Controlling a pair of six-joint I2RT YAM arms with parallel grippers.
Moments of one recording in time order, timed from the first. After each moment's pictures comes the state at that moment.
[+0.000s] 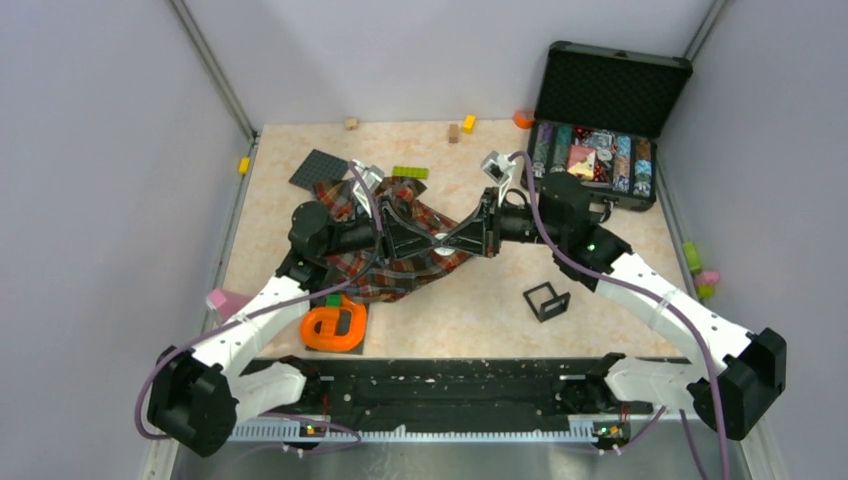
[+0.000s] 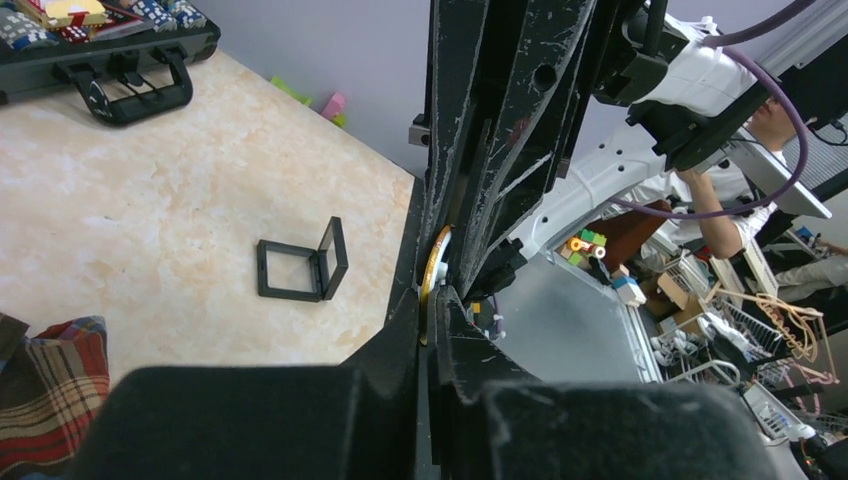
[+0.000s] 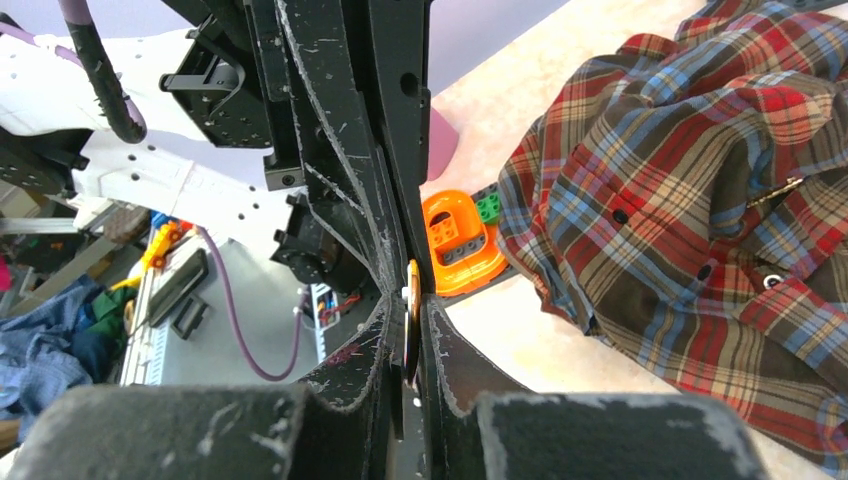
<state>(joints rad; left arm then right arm) -0.46 1.09 0.71 0.59 0.95 -0.78 0.68 1.14 1.01 -0.02 -0.68 0.41</state>
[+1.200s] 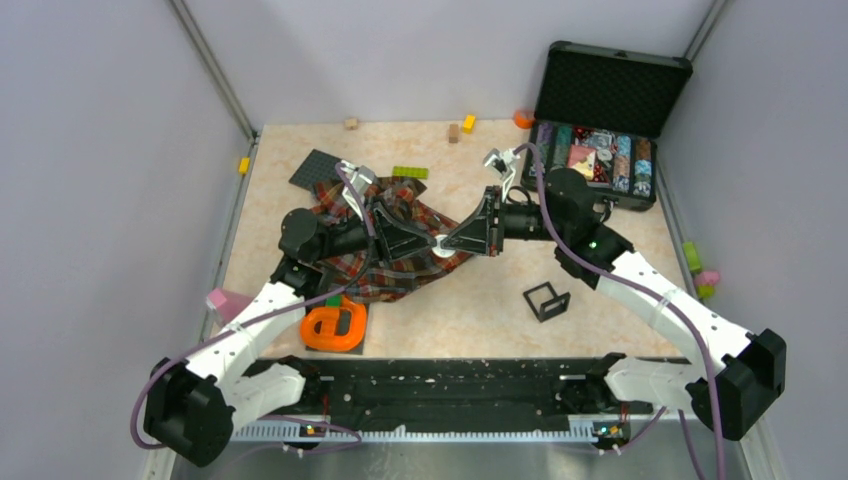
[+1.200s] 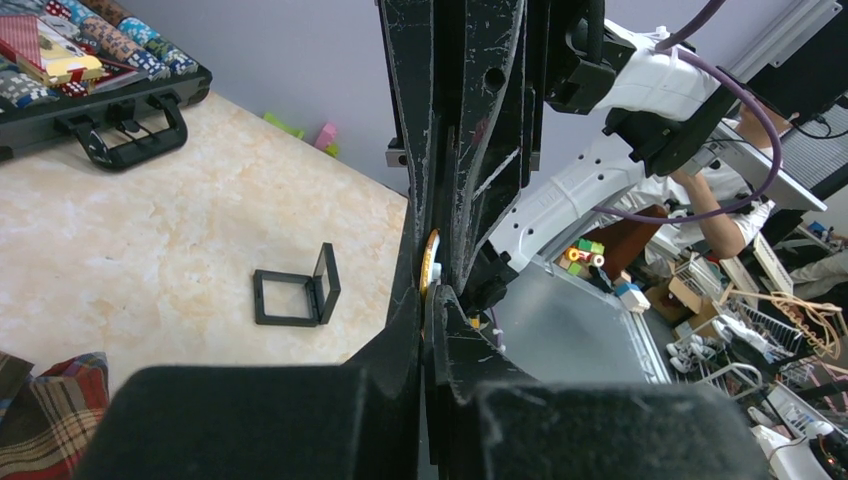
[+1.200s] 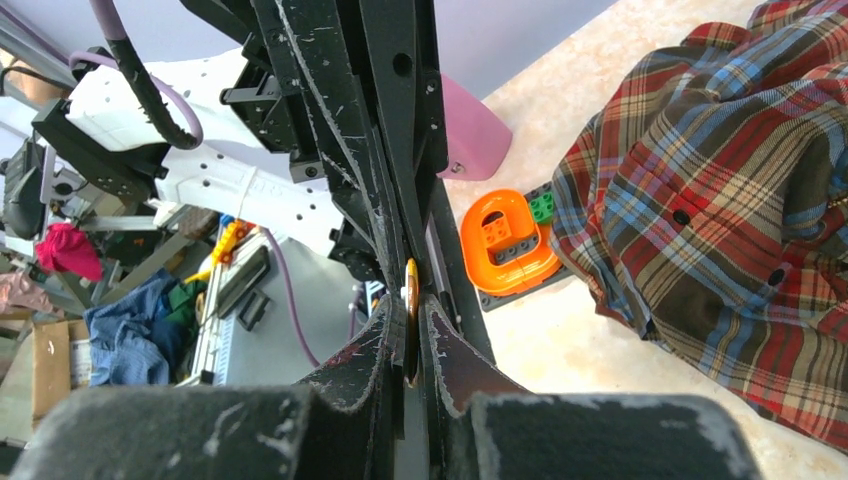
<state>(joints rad) -0.46 1.04 0.69 0.66 0.96 -0.81 0.65 1.14 1.02 0.02 -0.78 0.53</state>
